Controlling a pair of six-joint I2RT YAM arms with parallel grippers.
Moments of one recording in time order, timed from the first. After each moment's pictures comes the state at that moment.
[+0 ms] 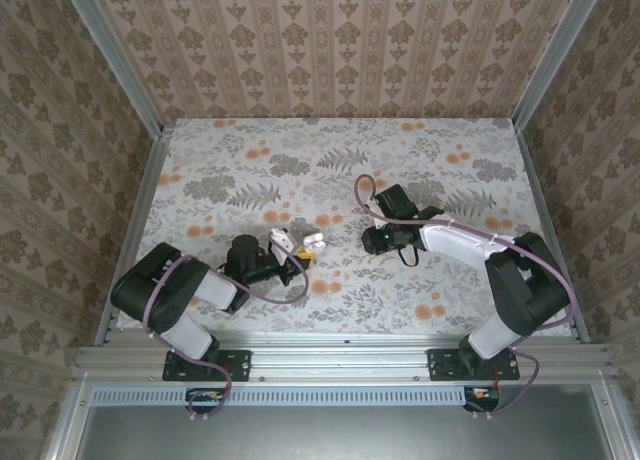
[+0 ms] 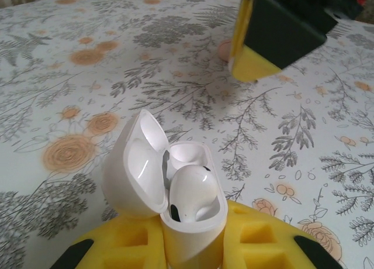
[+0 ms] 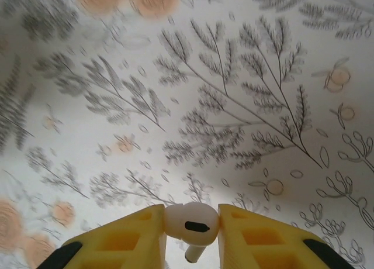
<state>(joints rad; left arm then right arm) -0.58 1.61 0.22 1.07 0.56 0.12 0.51 1.55 0.89 -0.36 -0.13 0.22</state>
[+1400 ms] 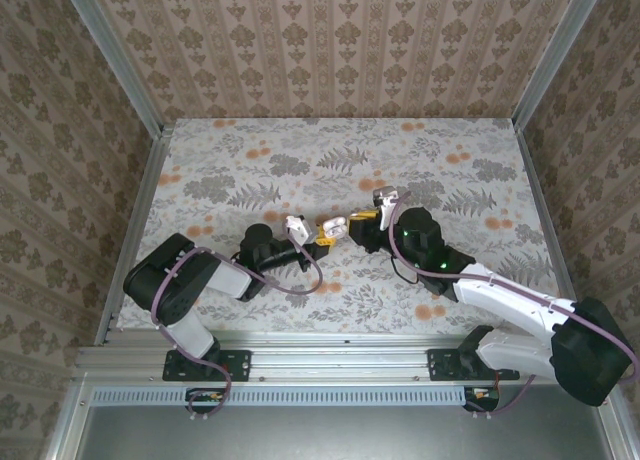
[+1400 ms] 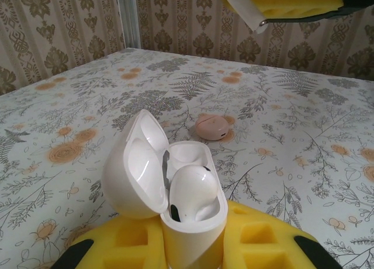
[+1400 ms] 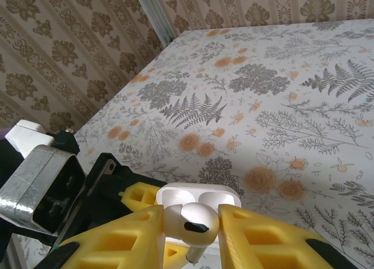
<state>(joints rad) -0.66 1.67 0.38 1.16 0.58 0.07 0.67 1.13 0.59 0.28 -0.07 0.39</state>
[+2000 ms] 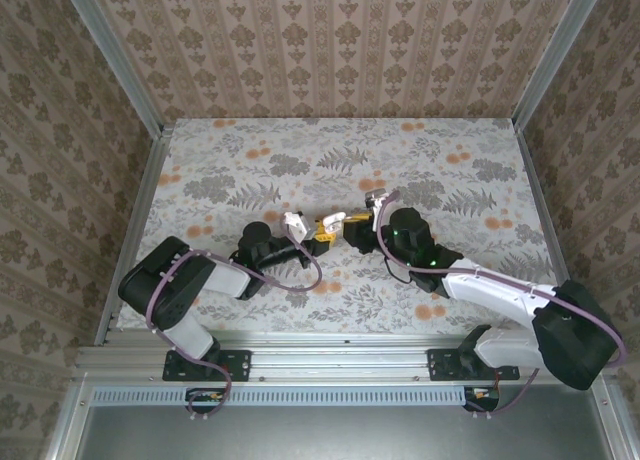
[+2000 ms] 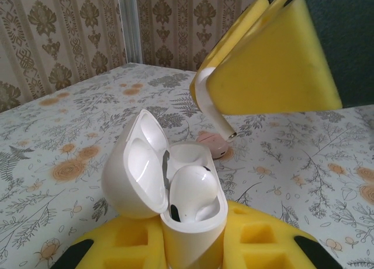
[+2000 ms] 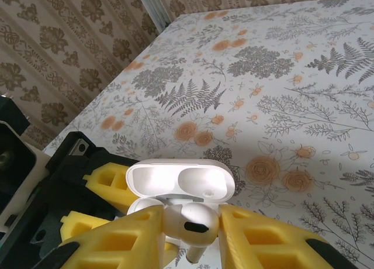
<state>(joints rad) -0.66 1.63 0.40 1.17 0.58 0.04 0.68 1.24 0.59 0.34 -0.07 0.40</state>
